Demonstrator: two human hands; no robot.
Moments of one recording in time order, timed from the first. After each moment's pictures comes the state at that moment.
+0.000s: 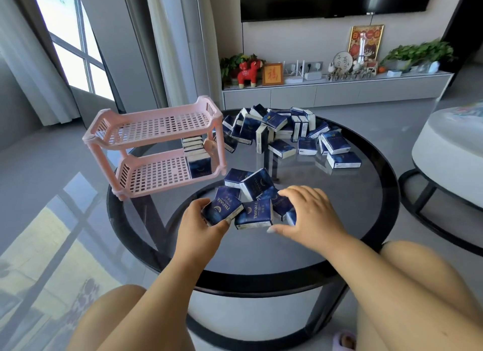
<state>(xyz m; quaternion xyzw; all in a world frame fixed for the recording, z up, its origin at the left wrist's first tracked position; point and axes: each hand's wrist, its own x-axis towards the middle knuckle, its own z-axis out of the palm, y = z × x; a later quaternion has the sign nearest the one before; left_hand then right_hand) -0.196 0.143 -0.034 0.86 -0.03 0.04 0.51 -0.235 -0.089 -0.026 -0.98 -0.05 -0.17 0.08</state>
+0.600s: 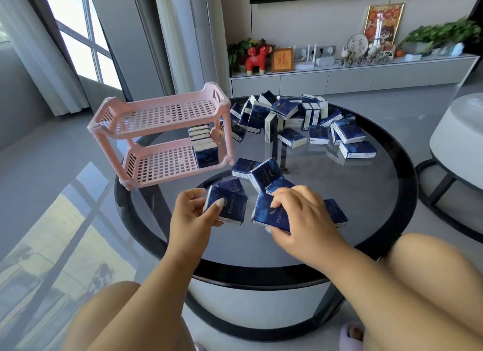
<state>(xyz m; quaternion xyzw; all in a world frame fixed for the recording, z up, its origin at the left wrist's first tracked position) -0.201 0.156 -0.031 0.72 -0.02 0.04 0.69 -0.252 -0.053 -0.033 -0.93 -0.14 -0.30 0.17</state>
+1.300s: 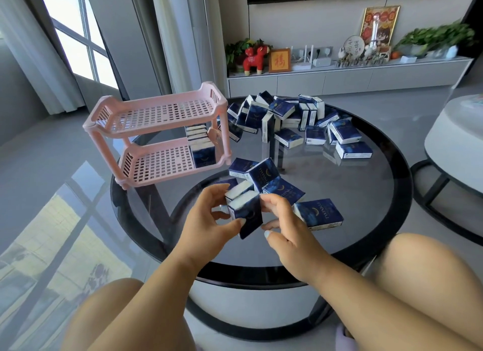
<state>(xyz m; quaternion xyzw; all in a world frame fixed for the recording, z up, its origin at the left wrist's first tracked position) -0.213 0.145 -0.023 0.78 -0.15 0.00 0.60 -0.272 -0.029 -0.031 -0.84 -0.11 -0.07 0.53</state>
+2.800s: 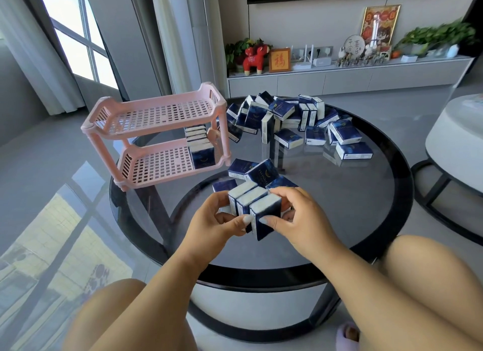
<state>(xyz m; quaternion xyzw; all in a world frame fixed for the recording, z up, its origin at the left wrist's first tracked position) -0.212 0.136 -0.020 0.73 -0.14 -0.10 0.66 -0.247 -0.051 -0.028 -0.88 -0.02 -0.20 0.43</state>
